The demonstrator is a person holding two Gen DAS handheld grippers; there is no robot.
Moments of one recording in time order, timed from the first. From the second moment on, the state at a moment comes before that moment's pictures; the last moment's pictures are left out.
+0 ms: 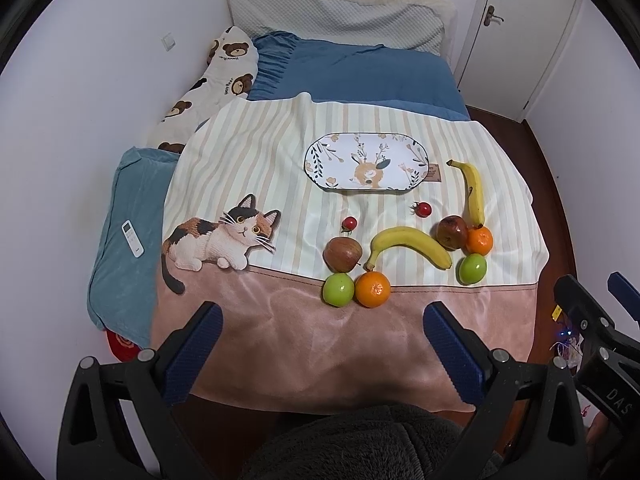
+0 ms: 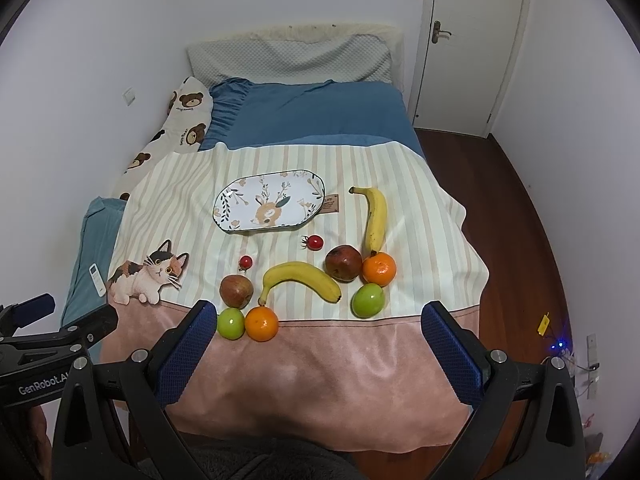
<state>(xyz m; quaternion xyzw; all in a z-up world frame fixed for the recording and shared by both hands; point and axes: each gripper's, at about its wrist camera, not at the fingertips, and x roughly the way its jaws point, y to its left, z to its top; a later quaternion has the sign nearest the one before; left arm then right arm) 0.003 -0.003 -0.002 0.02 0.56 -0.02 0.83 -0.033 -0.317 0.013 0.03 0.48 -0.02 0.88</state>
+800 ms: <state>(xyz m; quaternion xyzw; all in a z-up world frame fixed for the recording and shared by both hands) 0.003 0.002 0.001 0.02 0.56 -0.02 0.83 -0.032 -0.316 0.016 0.03 0.48 -0.02 0.88</state>
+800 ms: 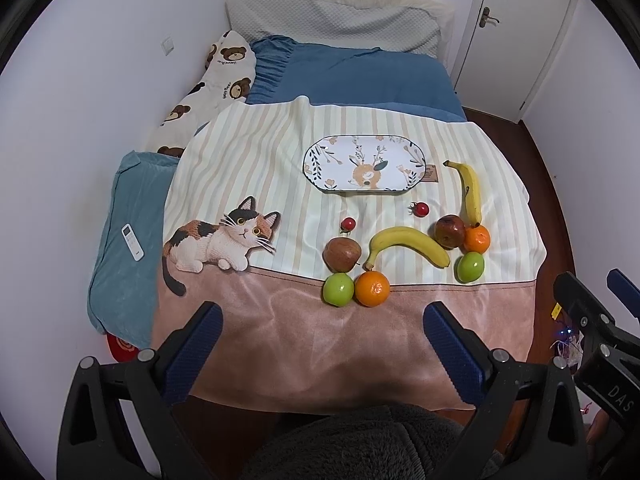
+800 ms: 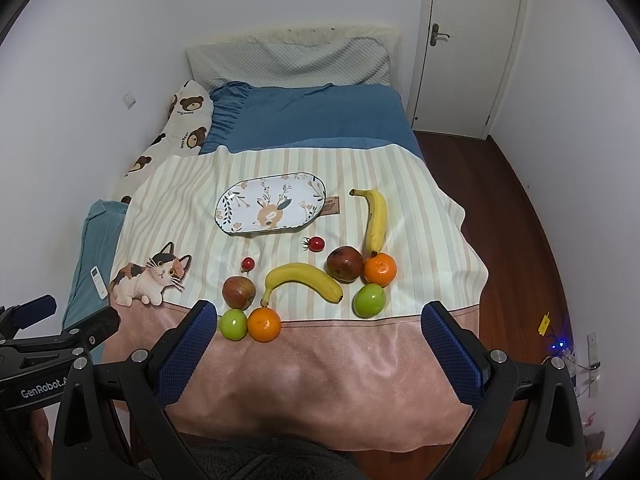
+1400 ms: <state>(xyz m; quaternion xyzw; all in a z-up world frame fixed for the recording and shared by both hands) 0.010 0.005 0.012 0.02 0.55 -0.02 0.83 -0.033 -0.316 0.016 0.03 0.48 -0.02 0.88</state>
